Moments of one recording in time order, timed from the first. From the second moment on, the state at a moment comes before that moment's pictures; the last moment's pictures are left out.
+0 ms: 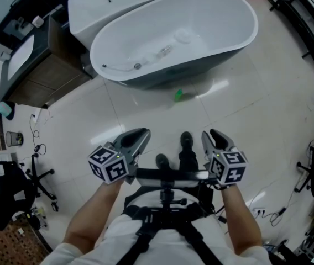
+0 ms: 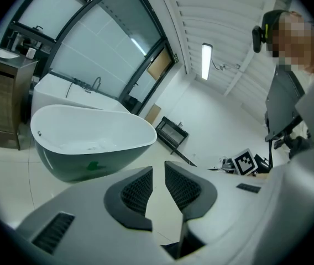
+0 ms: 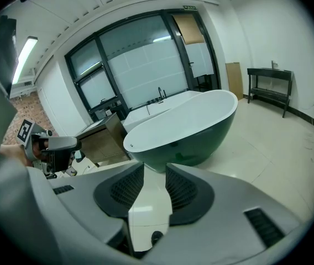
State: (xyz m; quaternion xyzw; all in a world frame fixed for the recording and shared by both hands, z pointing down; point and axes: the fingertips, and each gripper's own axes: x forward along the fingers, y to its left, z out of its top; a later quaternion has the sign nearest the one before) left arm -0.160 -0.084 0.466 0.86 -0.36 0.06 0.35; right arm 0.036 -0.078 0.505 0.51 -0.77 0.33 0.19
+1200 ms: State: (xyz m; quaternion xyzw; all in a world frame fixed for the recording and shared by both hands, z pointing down) left arm -0.086 -0.188 0.650 0.84 -0.35 0.19 0.37; right arm 0.044 -0.151 0.637 0.43 -0.76 0.42 0.25
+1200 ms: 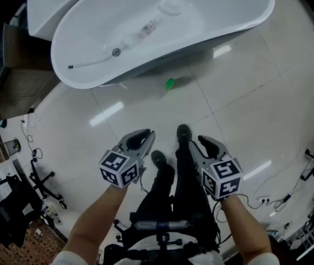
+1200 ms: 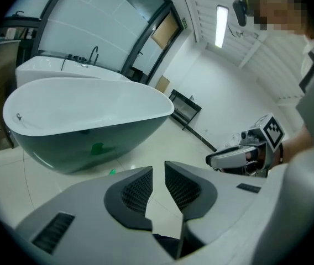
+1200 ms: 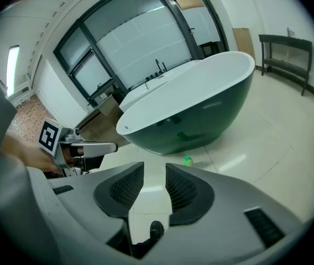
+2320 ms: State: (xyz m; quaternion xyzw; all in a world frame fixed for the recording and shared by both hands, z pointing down) left arm -0.042 -0.234 0.872 0.81 -0.34 0.28 0.38; right arm 0.080 -0.140 0.787 0.39 -0.75 0.44 0.30
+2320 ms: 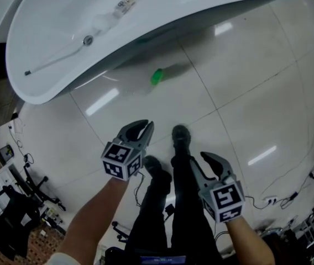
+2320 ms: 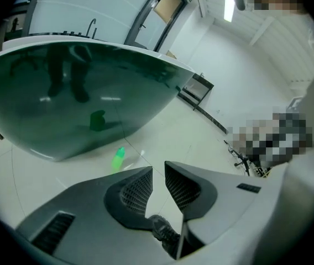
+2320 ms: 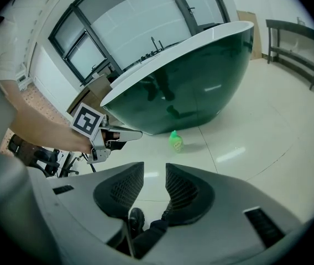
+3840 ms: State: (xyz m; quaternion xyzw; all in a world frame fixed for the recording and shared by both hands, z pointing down) left arm -0.033 -0.364 1.110 0.80 -0.40 0.36 0.27; right arm 0.129 -0.107 0.912 0.37 -0.71 0.48 0.35
